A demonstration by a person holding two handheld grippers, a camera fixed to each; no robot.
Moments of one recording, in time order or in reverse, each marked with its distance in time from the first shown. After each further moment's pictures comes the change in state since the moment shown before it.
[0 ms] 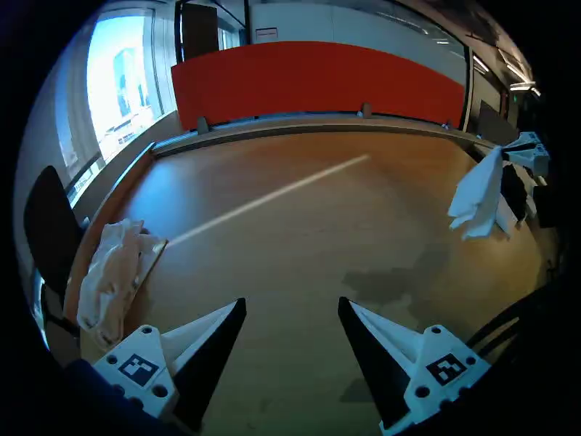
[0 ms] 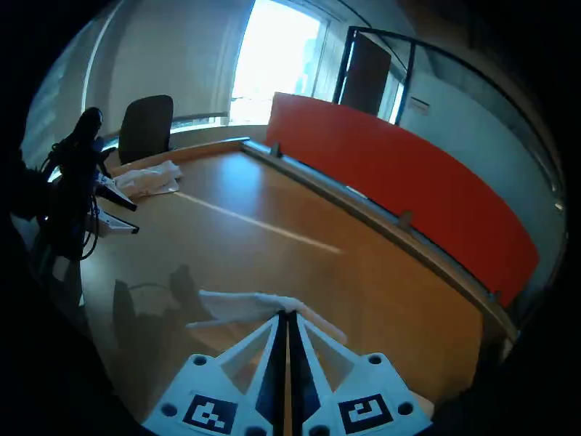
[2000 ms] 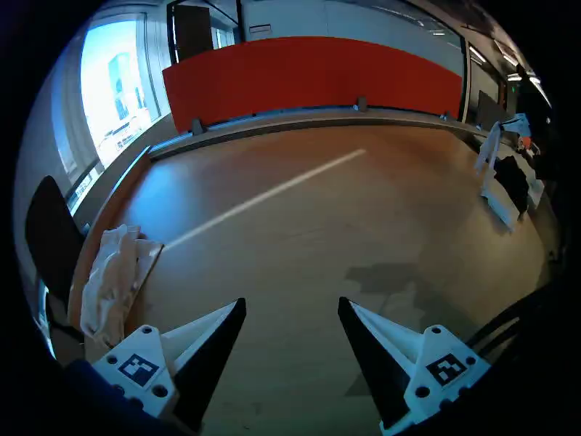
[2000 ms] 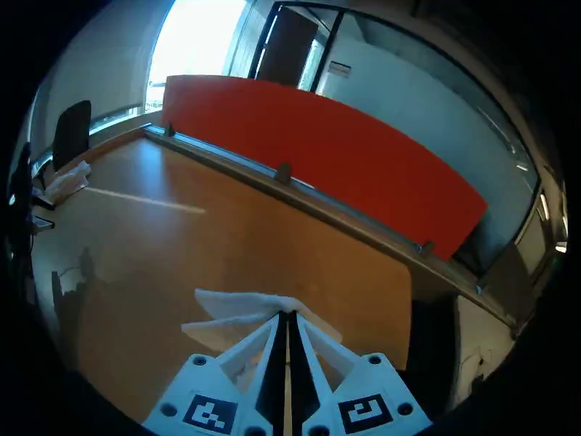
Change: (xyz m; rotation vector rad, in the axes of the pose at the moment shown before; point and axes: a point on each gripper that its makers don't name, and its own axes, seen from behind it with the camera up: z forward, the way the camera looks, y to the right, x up) left arm 0.004 0.009 0.004 0.014 -0.026 0.036; right arm -0.082 0.249 -0.061 -0.298 -0.136 0.142
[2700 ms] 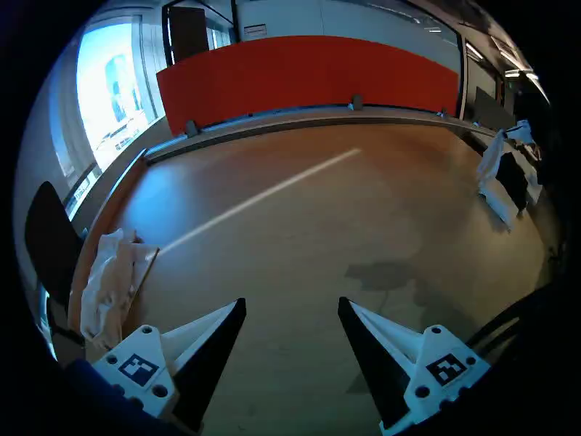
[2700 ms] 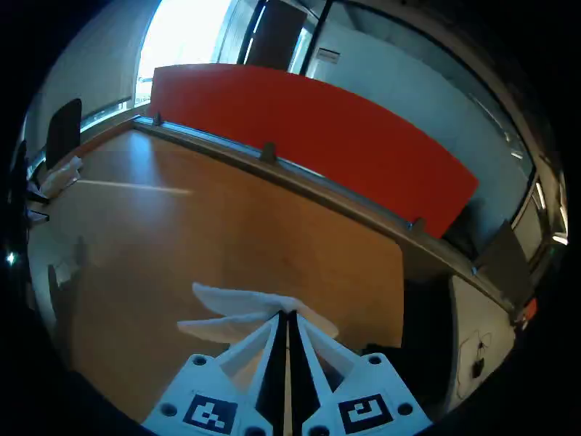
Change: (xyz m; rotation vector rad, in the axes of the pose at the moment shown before) left arm 0.005 0.011 0.002 -0.008 -0.003 0.017; right arm -0.045 0.018 -0.013 -0.035 -0.063 0.038
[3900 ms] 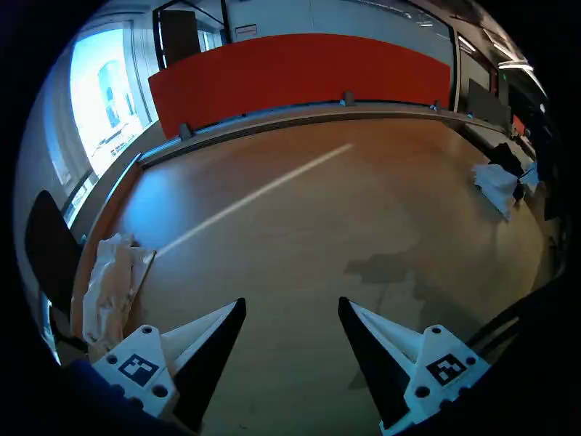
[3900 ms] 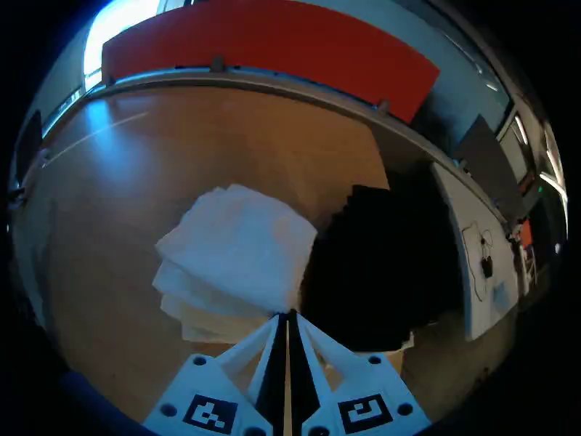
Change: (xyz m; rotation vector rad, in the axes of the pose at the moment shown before) left arm -0.003 0.002 -0.004 -0.011 -0.008 0.039; right arm -0.188 0.003 -0.030 -0.119 -0.327 0.205
